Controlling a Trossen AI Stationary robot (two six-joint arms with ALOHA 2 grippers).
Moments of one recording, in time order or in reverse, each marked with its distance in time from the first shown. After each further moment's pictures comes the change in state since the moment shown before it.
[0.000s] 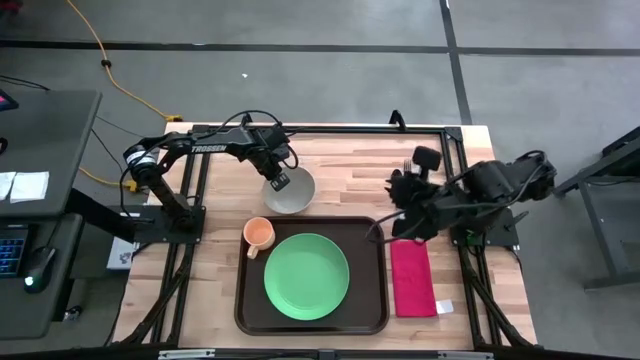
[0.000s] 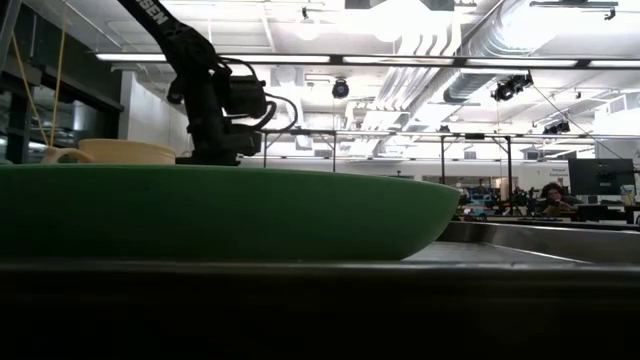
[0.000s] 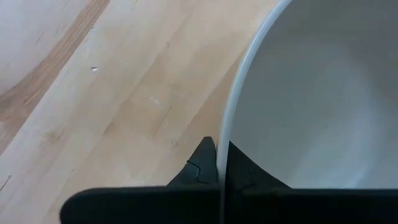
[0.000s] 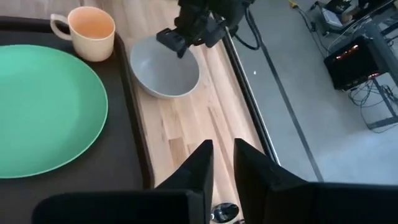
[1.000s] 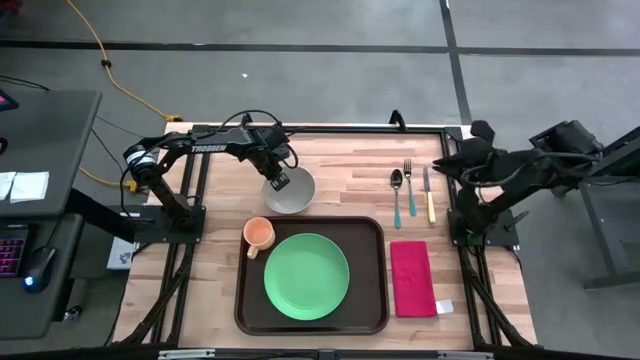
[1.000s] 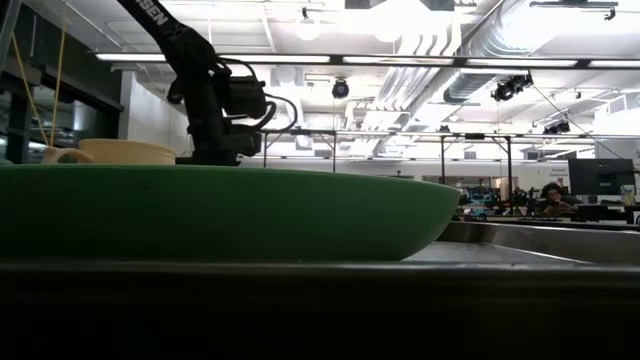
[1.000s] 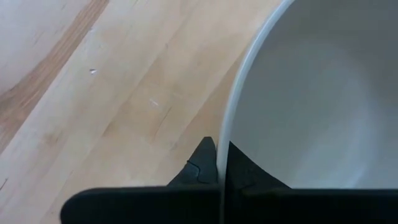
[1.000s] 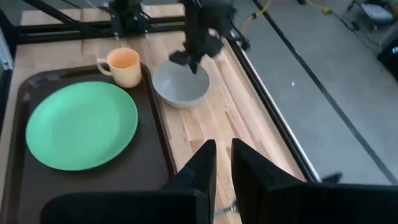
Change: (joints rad) left arm 0.000 0.001 -0.001 0.010 0.014 0.001; right arm 0.002 -0.381 -0.131 0.009 -0.122 0.056
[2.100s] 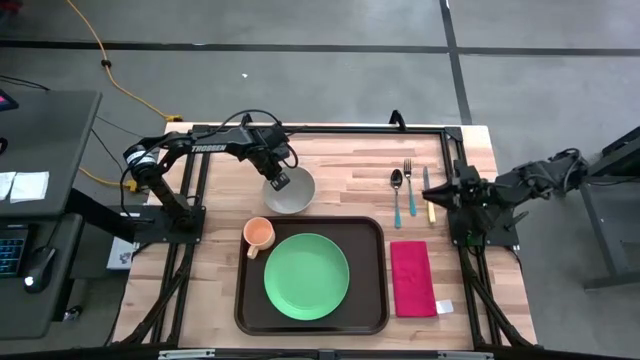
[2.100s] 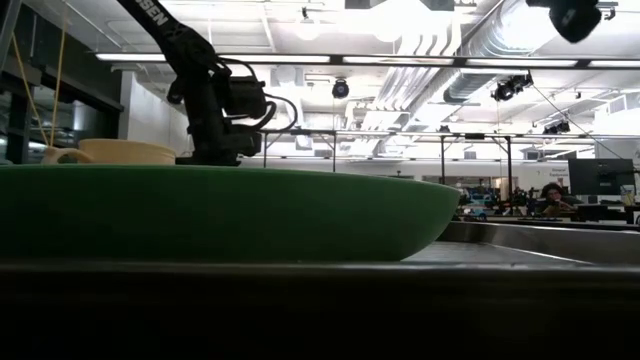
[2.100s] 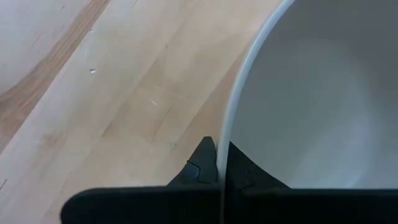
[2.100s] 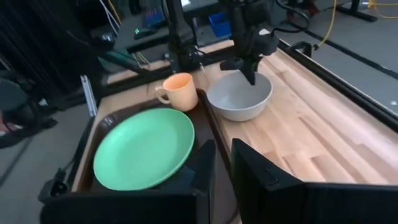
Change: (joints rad) left arm 0.007 0.000 0.000 0.001 0.004 0.000; right arm 0.000 -0.712 -1.104 0.861 -0.141 -0.006
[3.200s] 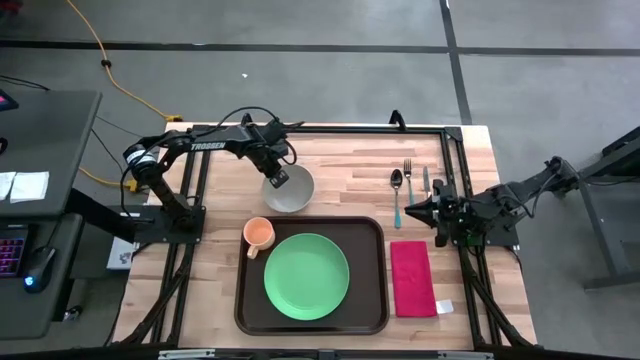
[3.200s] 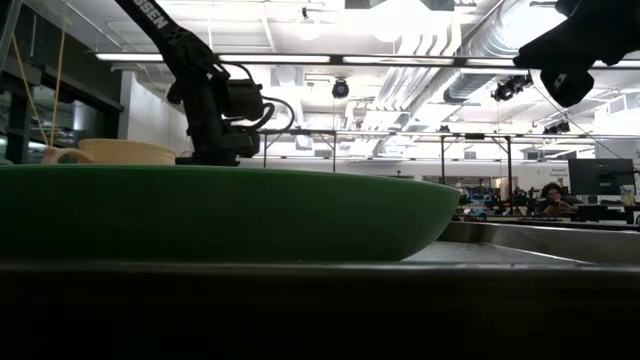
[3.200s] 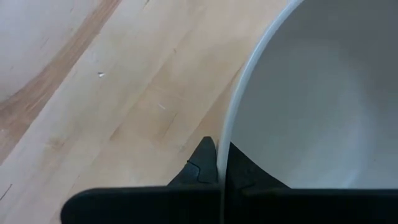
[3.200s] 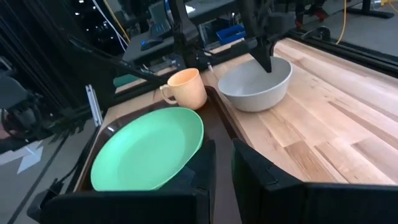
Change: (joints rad) left arm 0.041 0.001 0.000 0.011 0.037 0.027; right arm 0.000 -0.121 -0.436 0.433 -0.002 0.029
